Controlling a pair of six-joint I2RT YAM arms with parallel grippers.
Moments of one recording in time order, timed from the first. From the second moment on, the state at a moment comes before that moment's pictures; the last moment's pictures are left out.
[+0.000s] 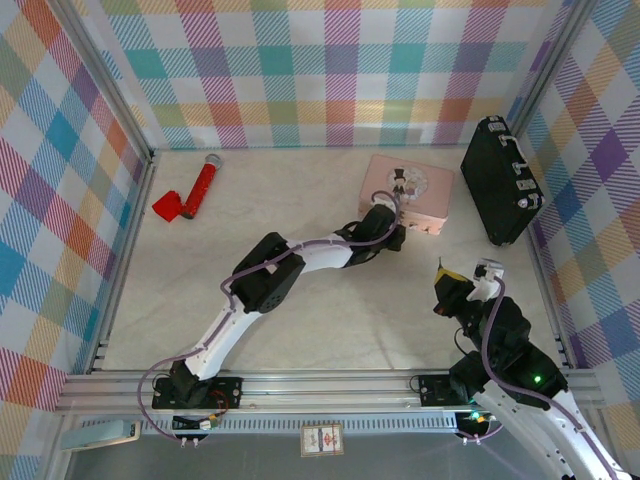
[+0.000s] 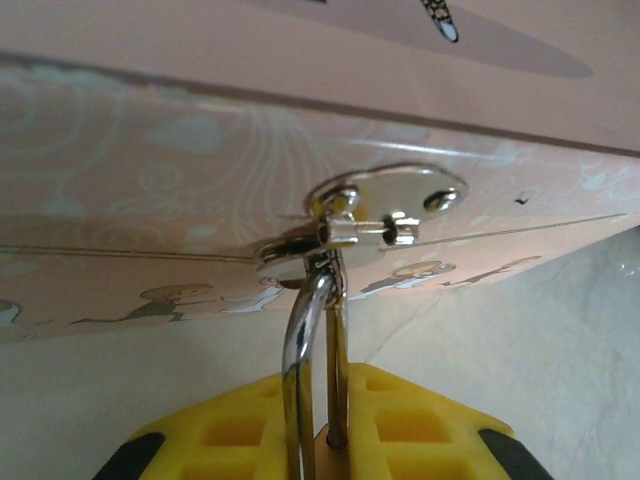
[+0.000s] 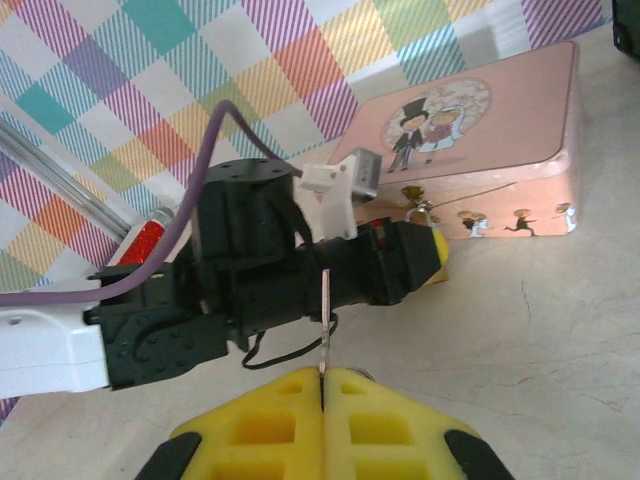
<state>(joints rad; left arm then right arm) -0.86 2.42 1.73 0.14 -0.04 -0.55 0.63 0.13 0.50 -0.61 0.29 0.60</state>
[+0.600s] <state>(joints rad) -0.73 1.96 1.00 0.33 -0.05 -0.58 0.63 0.37 0.49 -0.53 0.20 0.65</state>
